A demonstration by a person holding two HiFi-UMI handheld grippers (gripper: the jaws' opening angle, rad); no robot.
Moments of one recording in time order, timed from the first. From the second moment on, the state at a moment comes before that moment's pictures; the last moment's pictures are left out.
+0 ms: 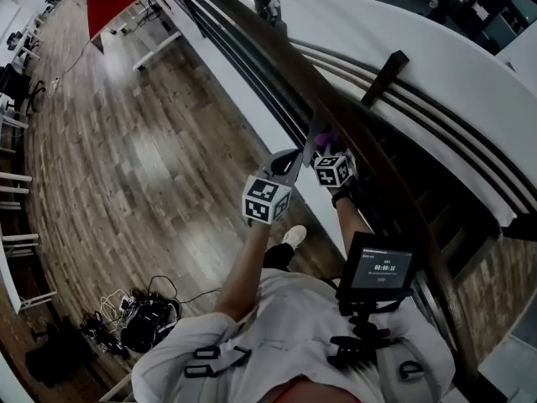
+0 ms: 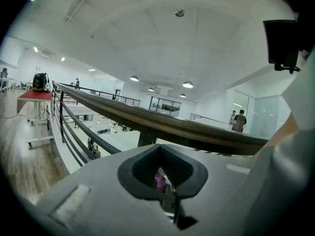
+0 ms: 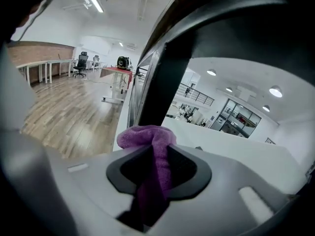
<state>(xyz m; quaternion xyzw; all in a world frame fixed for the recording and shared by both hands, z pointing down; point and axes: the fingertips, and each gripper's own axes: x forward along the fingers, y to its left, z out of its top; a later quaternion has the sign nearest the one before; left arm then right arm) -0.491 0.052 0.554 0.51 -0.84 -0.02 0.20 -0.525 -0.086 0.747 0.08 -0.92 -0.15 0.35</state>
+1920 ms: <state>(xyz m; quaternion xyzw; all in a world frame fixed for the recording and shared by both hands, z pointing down) -0.271 -0.059 0.573 0.67 -0.70 0.05 0.23 -0.257 -0.143 0.744 0.15 -0.90 -0.08 0.40</state>
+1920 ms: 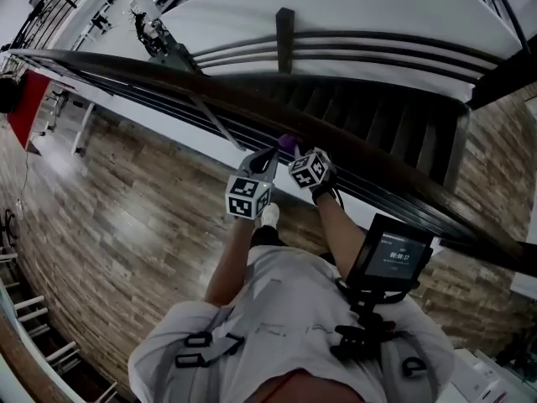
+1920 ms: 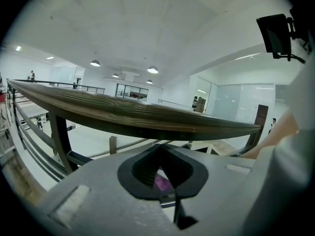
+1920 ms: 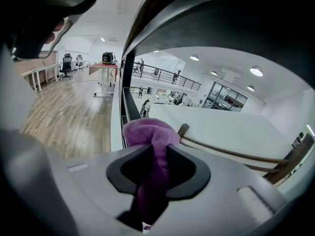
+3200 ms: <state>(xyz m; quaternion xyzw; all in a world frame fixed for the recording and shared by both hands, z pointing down) -0.067 -0.138 0.586 0.81 -0.53 0.14 0.22 -0.046 -0.182 0.752 0.23 -0.88 -0.04 0.41</state>
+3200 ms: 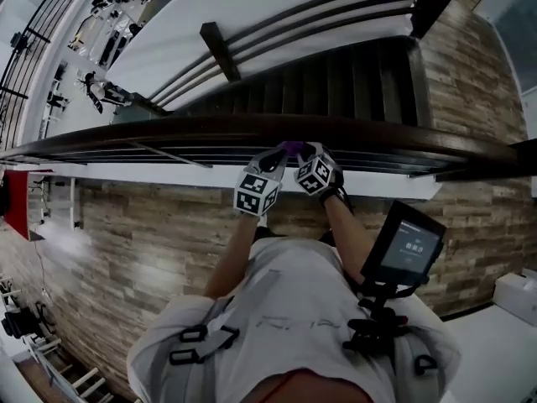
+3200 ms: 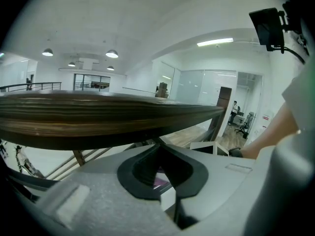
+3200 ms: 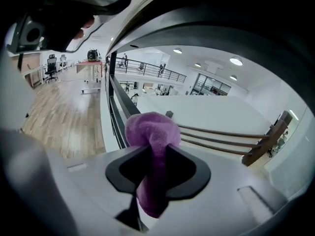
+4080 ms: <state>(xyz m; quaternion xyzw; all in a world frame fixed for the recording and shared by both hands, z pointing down) 0.106 -0.174 0.604 0.88 -0.37 0.19 0.21 0.166 -0.257 0.734 0.43 -0.84 0.13 0.31</state>
